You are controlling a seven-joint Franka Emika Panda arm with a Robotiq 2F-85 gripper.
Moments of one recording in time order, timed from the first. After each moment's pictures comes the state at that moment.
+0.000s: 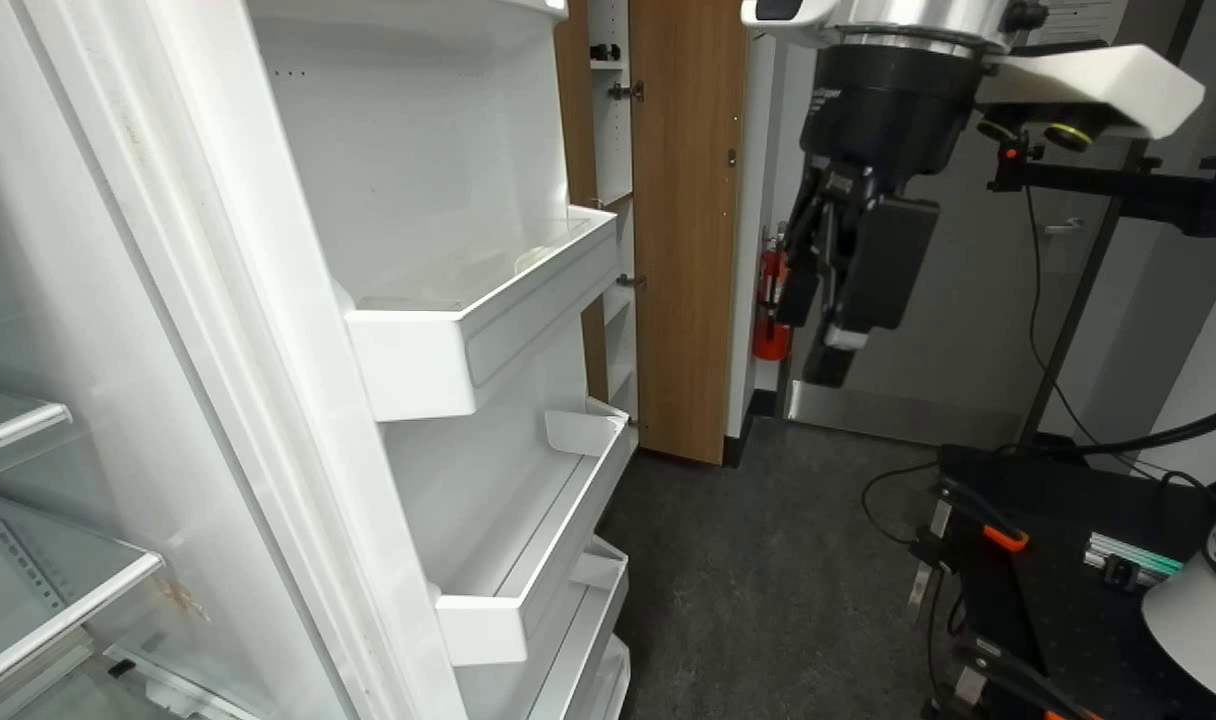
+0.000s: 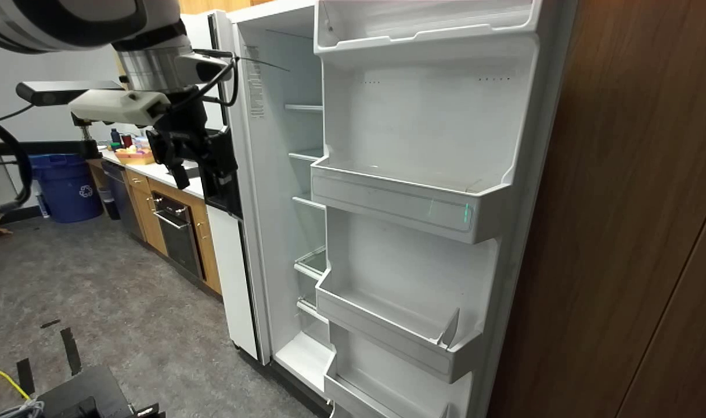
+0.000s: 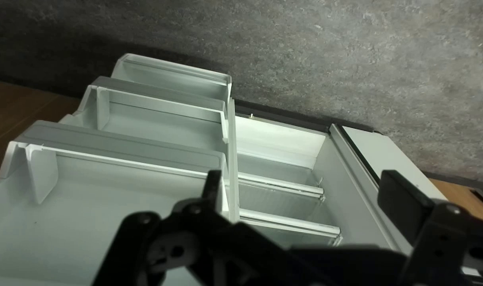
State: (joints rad) arm 0.20 -0.60 0.12 -2.62 0.12 2.23 -0.05
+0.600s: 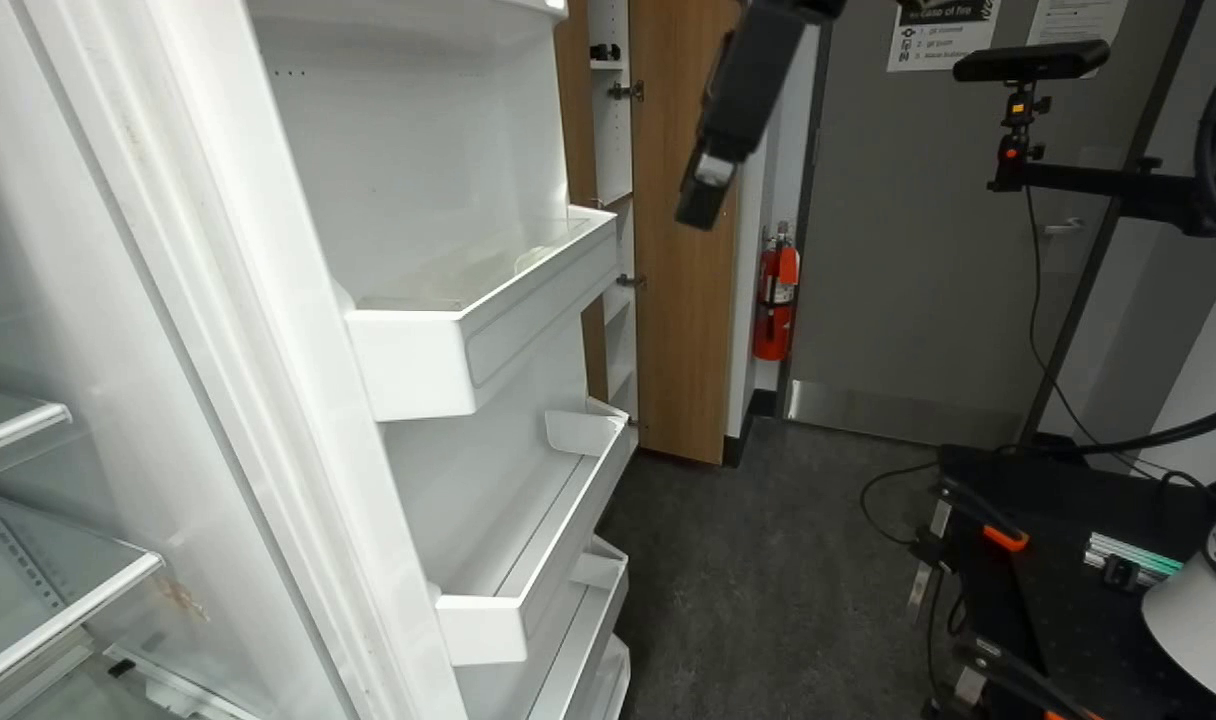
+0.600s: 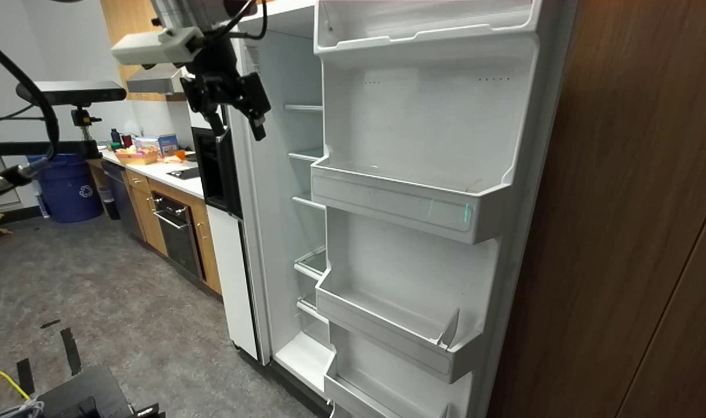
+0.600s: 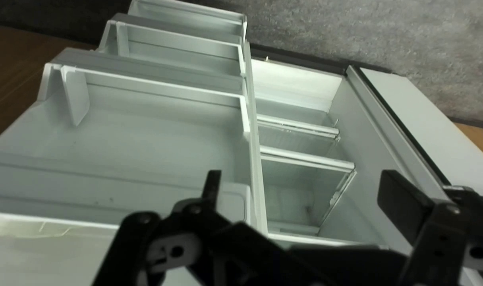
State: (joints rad) arm 0.14 -0.51 0.11 -2.39 0.08 2.23 -0.04
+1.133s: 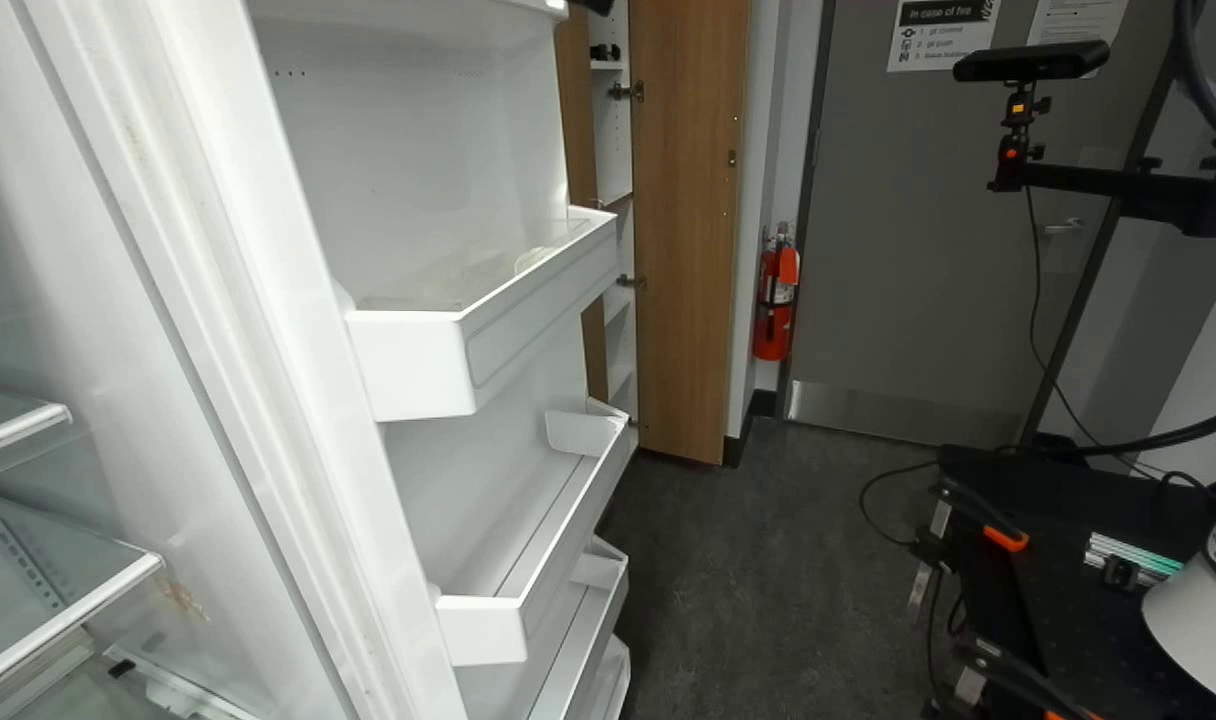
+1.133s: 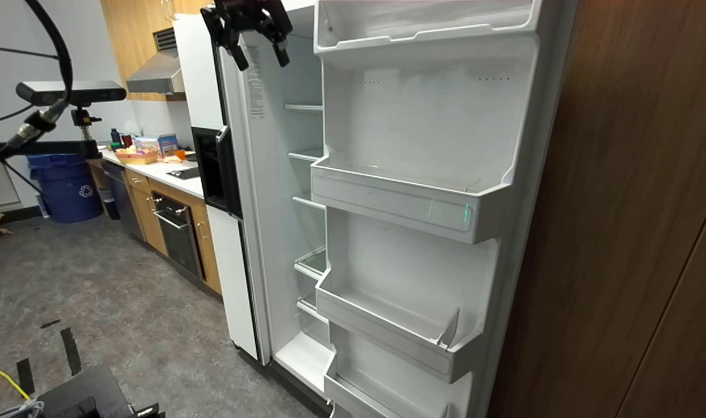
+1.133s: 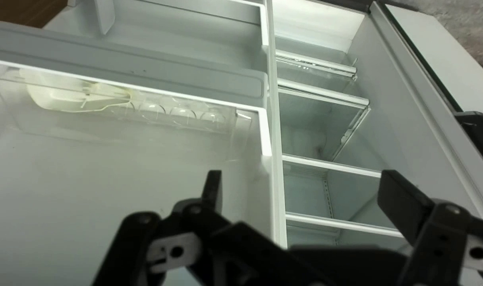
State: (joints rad) arm 0.12 -0.40 0.12 -2.07 0.00 2.16 -0.02
